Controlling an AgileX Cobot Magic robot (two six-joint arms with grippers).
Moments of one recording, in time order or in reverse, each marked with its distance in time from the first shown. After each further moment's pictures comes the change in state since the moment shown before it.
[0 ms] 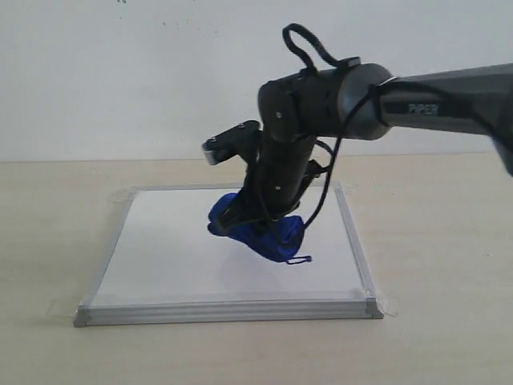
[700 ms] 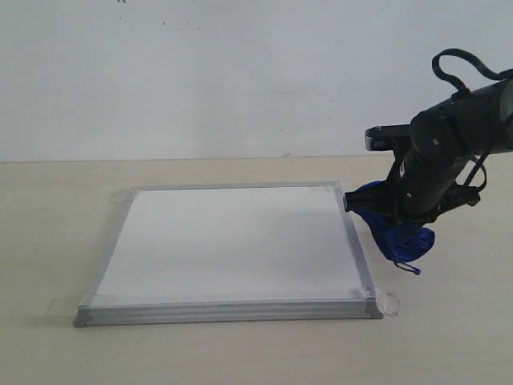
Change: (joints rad) left arm 0.000 0.000 0.000 0.000 0.000 0.000; right arm -0.320 -0.190 0.450 -0.264 -0.311 0.565
